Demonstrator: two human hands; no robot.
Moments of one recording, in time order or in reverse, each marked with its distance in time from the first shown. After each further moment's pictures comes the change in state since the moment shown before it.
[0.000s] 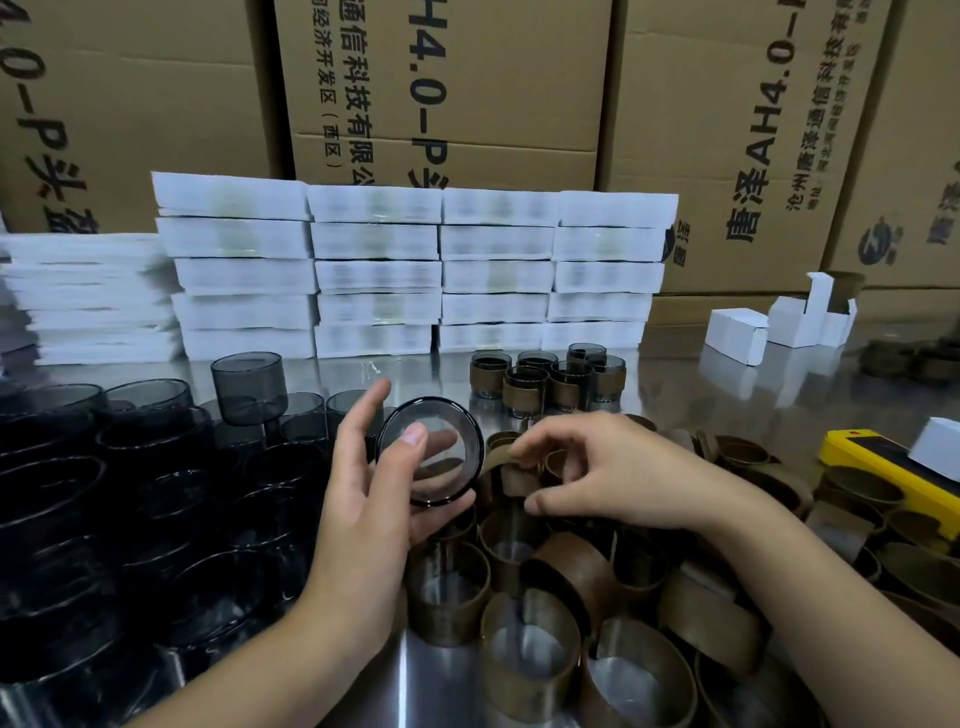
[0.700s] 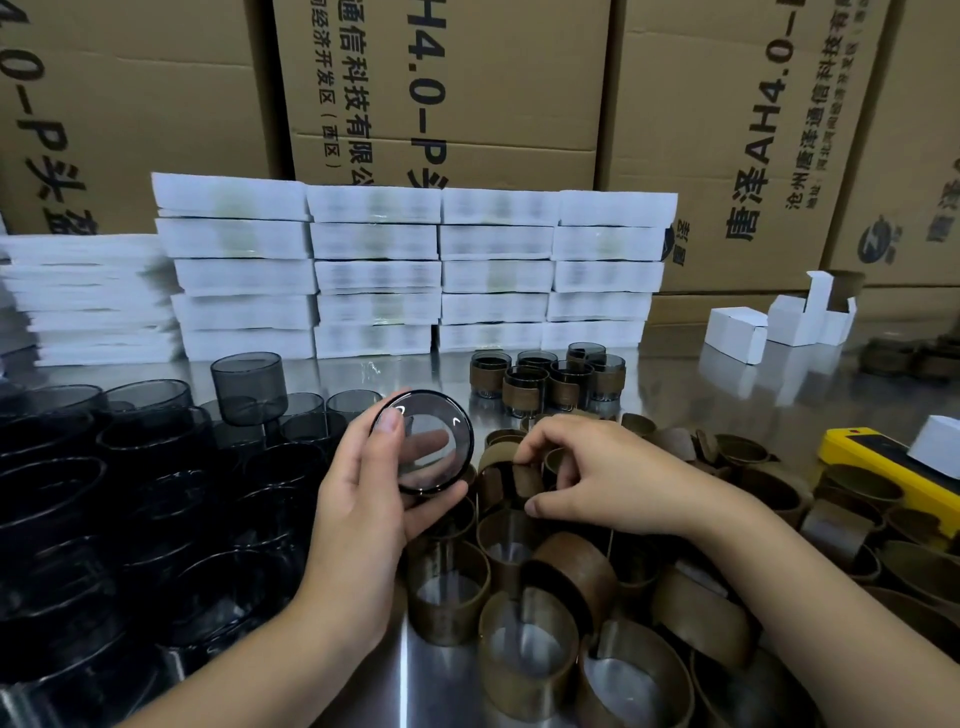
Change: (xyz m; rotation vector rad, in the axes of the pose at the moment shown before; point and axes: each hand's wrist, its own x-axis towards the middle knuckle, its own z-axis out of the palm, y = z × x) left_hand 0.003 0.003 0.001 -0.042 0.075 -0.072; right_hand 0.005 0.004 0.008 -0.125 0.017 0.043
